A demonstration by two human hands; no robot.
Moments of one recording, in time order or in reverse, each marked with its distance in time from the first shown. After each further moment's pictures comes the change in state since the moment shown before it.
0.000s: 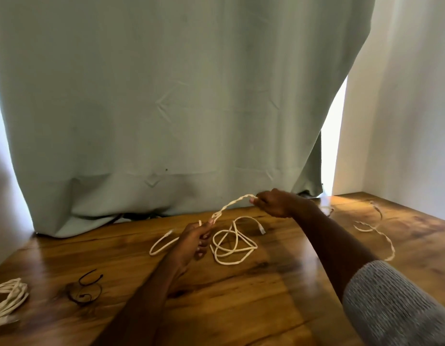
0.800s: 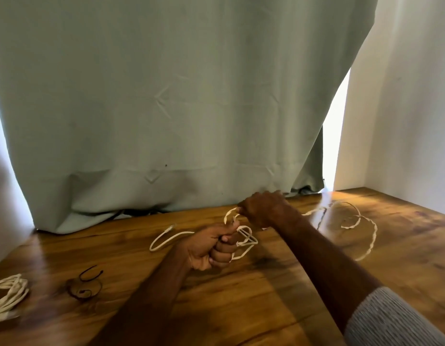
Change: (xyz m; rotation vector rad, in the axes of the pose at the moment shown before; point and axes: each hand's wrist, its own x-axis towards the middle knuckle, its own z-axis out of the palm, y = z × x) left_hand -0.010 0.015 0.026 -0.233 -0.742 -0.243; right_hand -0.033 -0.068 0.004 -0.417 0.012 0.052
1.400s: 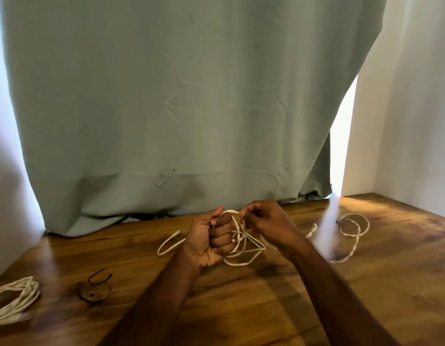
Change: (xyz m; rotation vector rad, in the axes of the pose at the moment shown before) left_hand 0.000 0.011 -0.007 -0.434 -0.196 0.339; right_hand -0.034 -0.021 0.029 1.376 0.318 -0.018
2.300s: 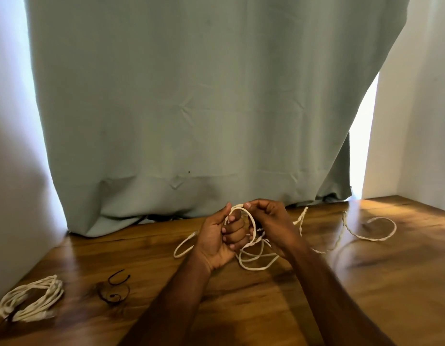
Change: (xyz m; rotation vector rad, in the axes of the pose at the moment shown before) left_hand -0.004 0.007 0.010 0.080 0.215 0.188; right_hand 0.024 0.005 0.037 0.435 0.004 -0.037
